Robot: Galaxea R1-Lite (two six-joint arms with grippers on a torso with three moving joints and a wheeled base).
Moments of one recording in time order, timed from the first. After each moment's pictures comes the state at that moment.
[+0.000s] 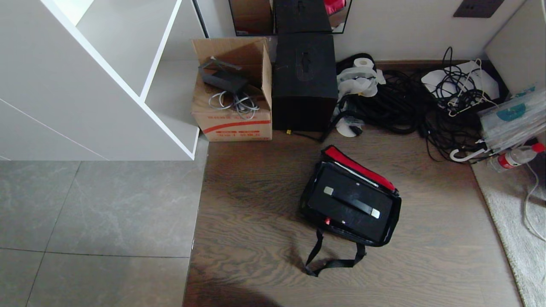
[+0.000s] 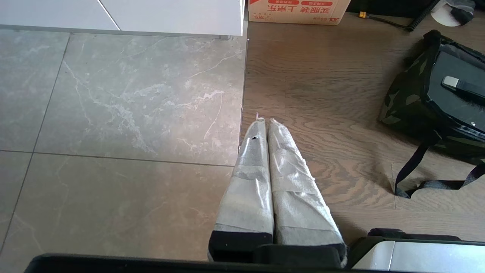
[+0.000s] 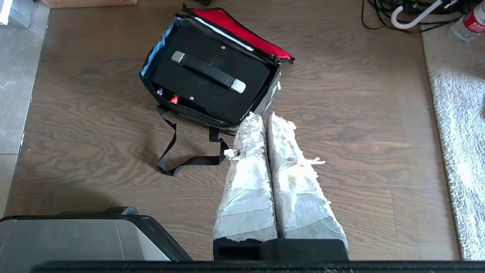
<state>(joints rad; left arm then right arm) 0.00 0.00 0.00 0.00 0.00 0.00 0.01 0.01 0.00 0.00 -0.01 0.00</state>
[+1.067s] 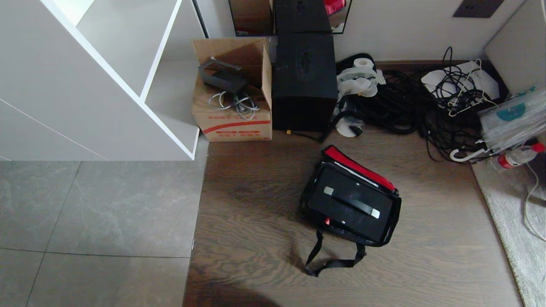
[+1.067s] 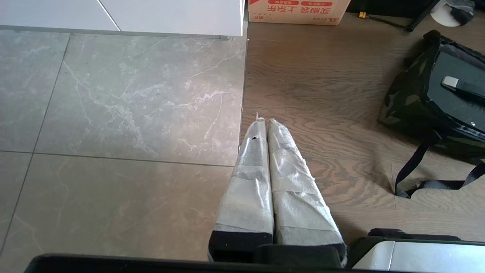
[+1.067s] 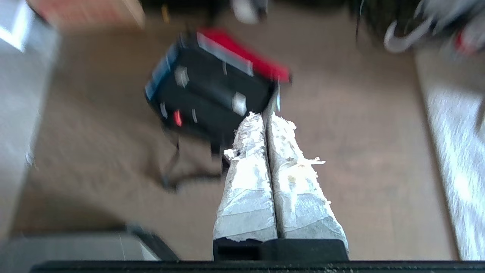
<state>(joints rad) 0.00 0.00 0.00 0.00 0.00 0.00 0.01 0.01 -0.07 0.01 -0.01 0.01</state>
